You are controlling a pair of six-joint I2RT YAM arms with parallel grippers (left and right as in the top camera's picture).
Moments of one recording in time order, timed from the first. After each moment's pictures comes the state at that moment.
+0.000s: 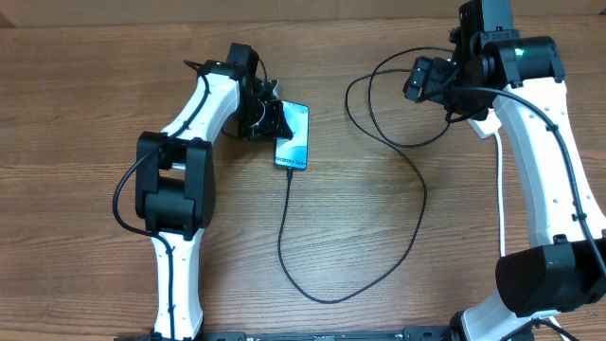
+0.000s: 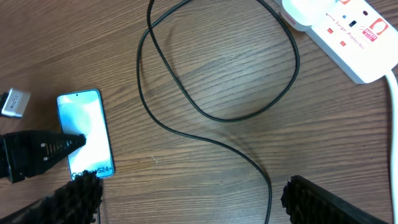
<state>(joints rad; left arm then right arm) -0.20 2.35 1.87 -0.99 0.46 -0.18 0.10 1.79 1.86 -1.24 -0.08 0.38</state>
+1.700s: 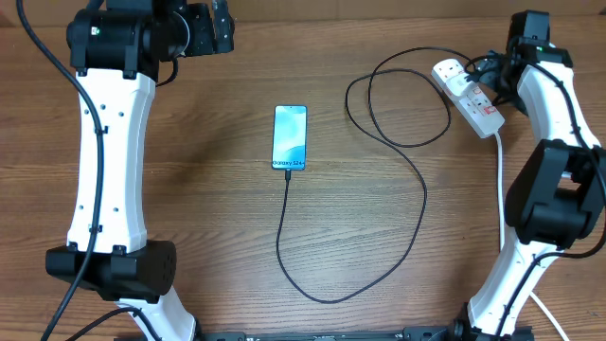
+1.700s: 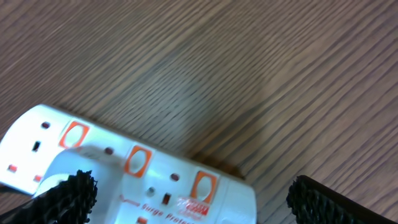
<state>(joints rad) -0.10 1.90 2.28 -1.20 0.05 -0.21 -0.22 2.20 1.86 -0.79 0.23 0.46</state>
